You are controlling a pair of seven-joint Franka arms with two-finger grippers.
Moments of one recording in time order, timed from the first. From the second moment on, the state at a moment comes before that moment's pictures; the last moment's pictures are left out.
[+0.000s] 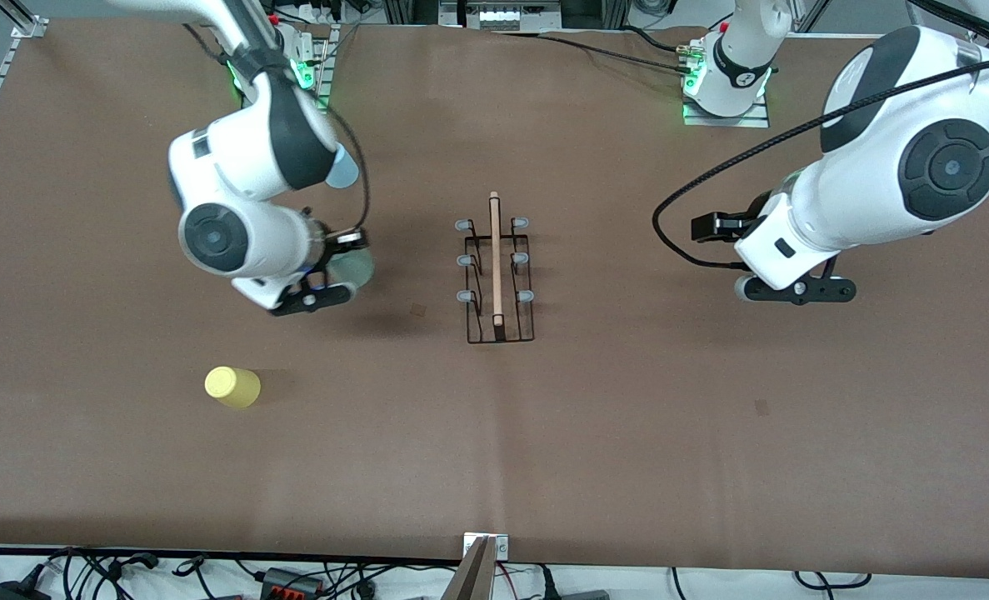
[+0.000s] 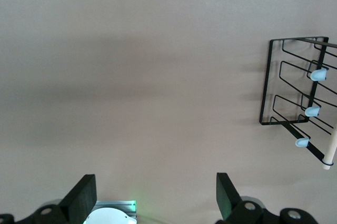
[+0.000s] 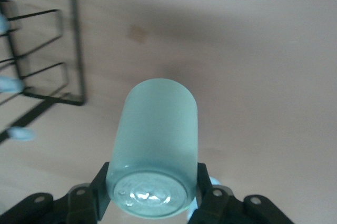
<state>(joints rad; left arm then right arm) -0.06 0.36 -0.29 -1.30 -0.04 1.37 -0.35 0.46 0.41 -0.01 -1.57 0.22 1.66 0.20</state>
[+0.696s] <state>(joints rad) 0.00 0.35 -0.29 -1.30 -0.01 1.37 -0.35 0.64 0.44 -0.01 -1.52 0.28 1.68 0.39</state>
